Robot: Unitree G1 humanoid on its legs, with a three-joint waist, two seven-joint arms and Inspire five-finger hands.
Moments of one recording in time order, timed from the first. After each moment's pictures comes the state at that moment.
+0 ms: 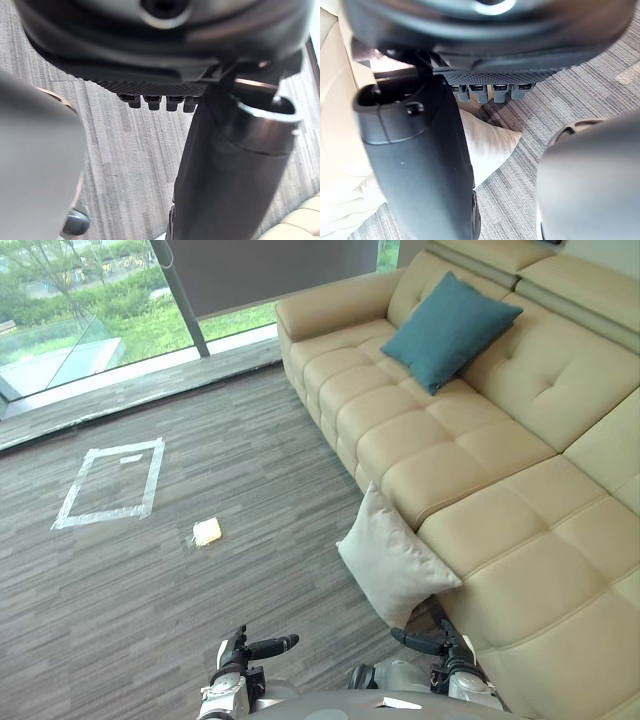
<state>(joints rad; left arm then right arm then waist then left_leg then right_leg) 0.05 0.01 0.26 1.02 -0.03 -0.06 0.09 0.06 -0.03 -0.19 0.97 -0.02 -0.01 -0.14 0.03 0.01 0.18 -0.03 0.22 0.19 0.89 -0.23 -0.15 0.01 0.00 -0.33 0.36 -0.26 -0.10</state>
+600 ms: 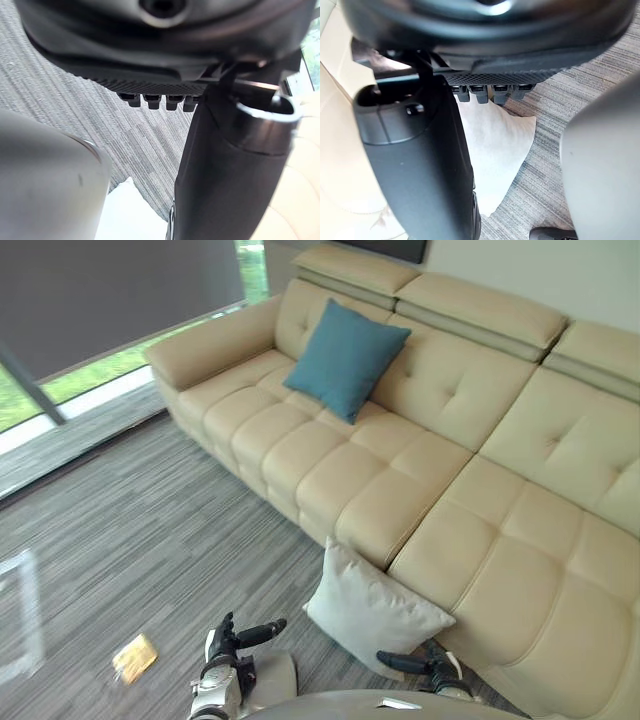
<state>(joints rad) 0.02 0.06 0.26 1.05 -0.05 -0.08 0.10 0.09 0.01 -0.10 0.99 -0.04 0.02 -0.14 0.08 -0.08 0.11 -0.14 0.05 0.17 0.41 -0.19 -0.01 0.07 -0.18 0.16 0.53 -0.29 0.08</state>
